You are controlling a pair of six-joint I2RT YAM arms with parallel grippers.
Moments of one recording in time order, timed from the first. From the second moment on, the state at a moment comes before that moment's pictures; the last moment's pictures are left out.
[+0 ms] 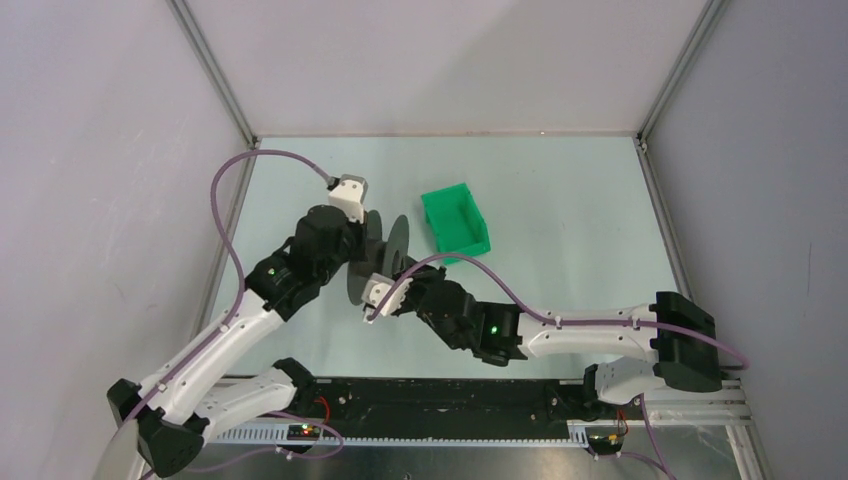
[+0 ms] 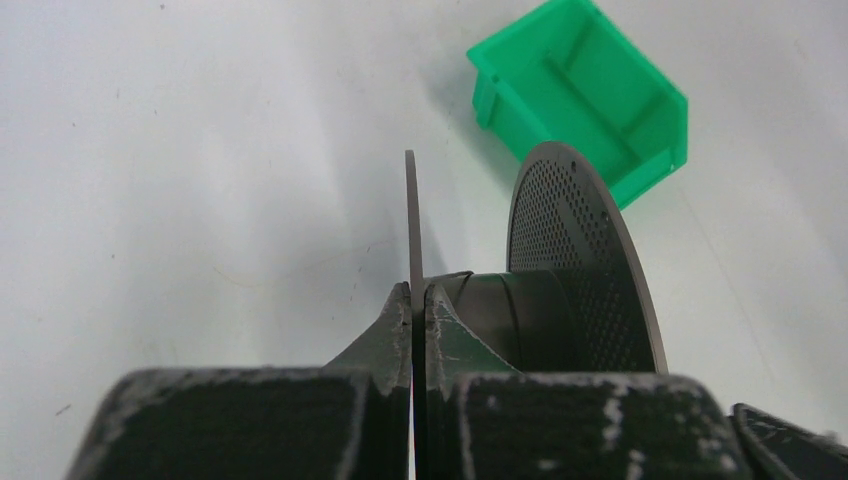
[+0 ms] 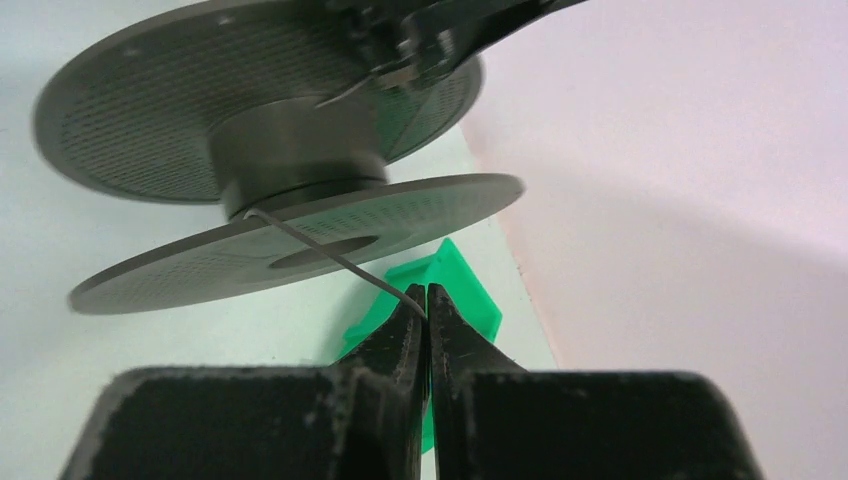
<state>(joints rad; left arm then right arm) -0.65 0.93 0.95 -0.45 -0.32 -0.17 1.36 1.42 0.98 0.25 0.65 -0.75</state>
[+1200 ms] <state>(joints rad) -0.65 0.72 0.94 -0.63 0.15 -0.07 0.87 1.09 0.81 -0.03 -0.08 -0.21</state>
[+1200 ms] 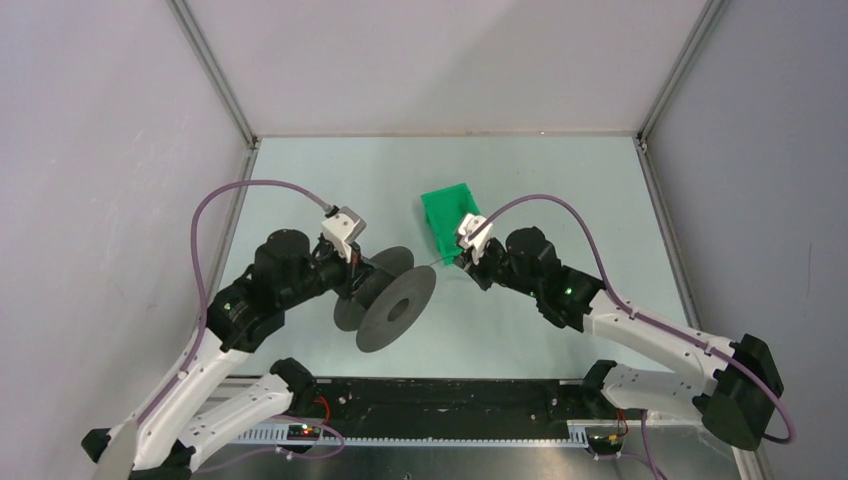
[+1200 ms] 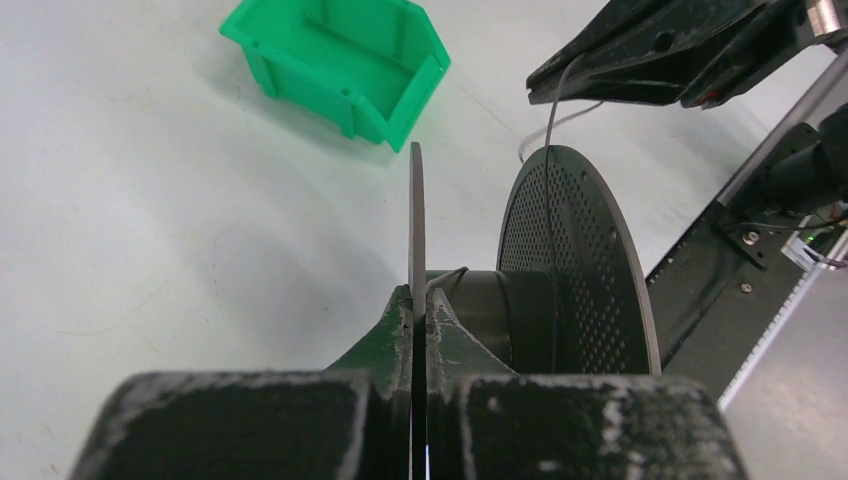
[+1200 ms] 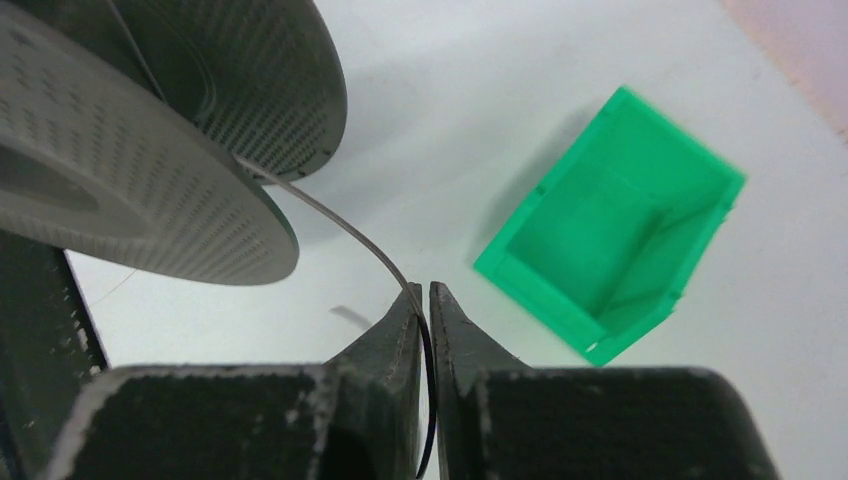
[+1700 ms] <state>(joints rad) -0.60 0.74 1.02 -0.67 0.24 -0.24 0.80 0.99 0.50 0.22 -0.22 -0.01</state>
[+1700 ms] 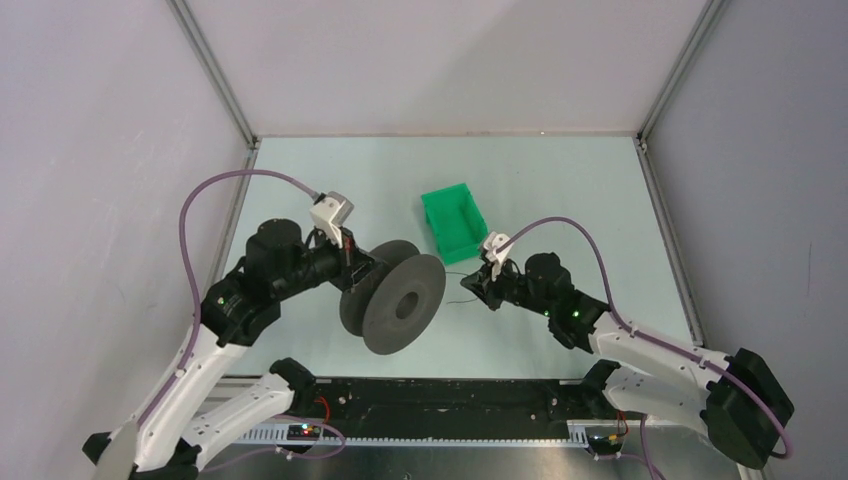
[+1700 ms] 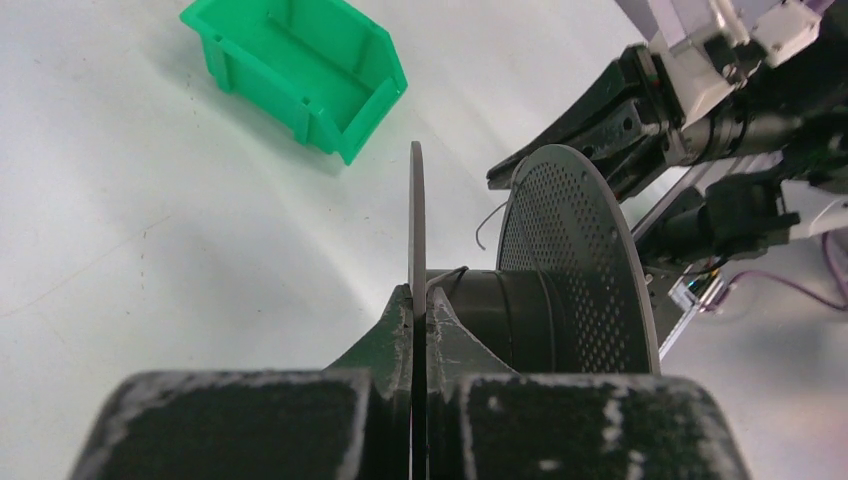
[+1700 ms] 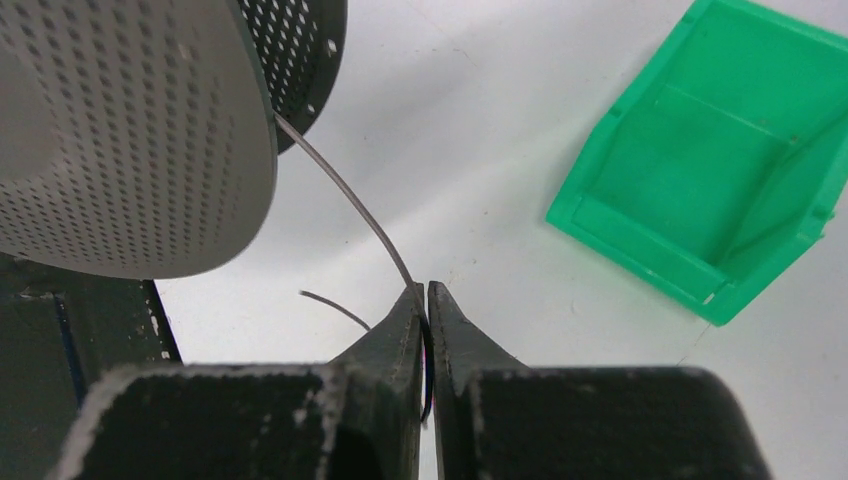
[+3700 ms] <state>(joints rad) -0.37 0.51 0.49 0.20 0.07 -1.05 1.08 1.41 0.40 1.34 0.04 0.78</state>
